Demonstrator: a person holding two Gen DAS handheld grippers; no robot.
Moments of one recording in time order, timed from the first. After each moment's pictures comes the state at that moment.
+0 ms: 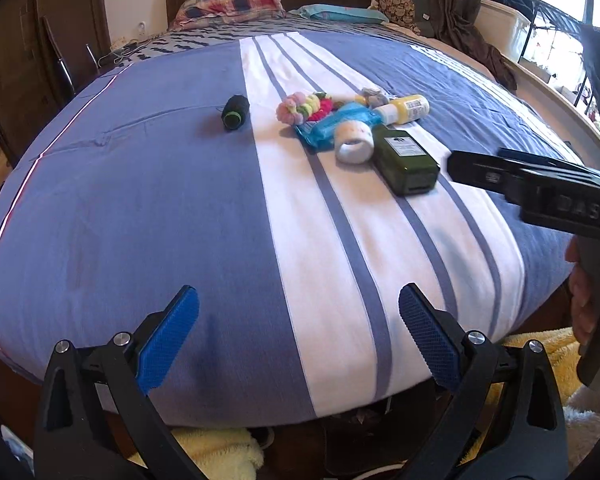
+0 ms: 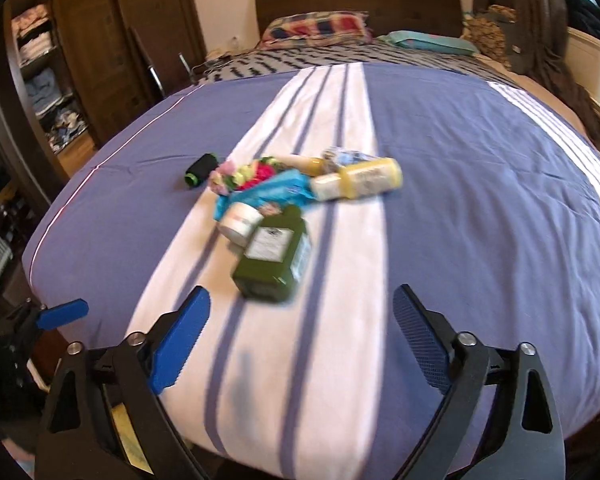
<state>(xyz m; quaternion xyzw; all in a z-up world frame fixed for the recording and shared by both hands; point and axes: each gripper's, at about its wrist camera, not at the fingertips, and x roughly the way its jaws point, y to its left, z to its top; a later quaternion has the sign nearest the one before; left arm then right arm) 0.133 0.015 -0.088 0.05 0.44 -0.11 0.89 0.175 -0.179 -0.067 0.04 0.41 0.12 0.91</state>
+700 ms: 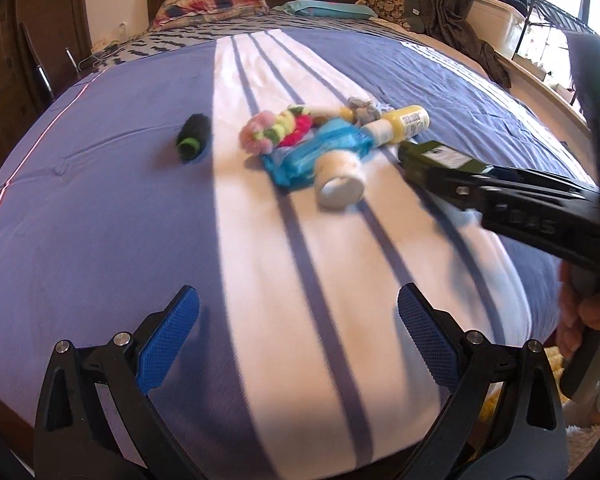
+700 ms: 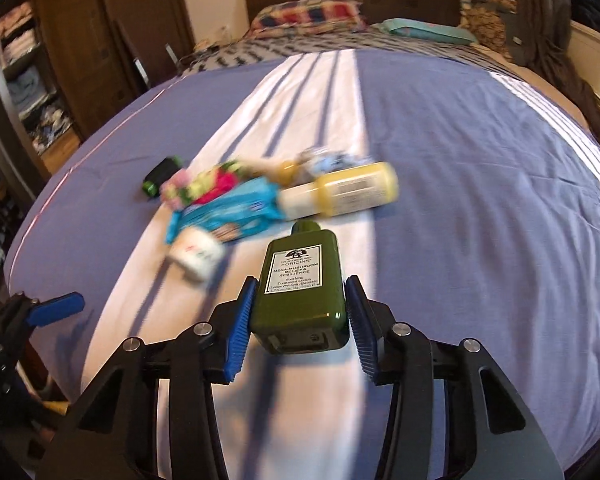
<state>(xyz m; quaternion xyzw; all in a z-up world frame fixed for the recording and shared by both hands) 0.191 -0.019 -0.094 0.04 0.44 -0.14 0.88 0.214 -0.200 -0.084 0.04 0.42 0.10 0.90</state>
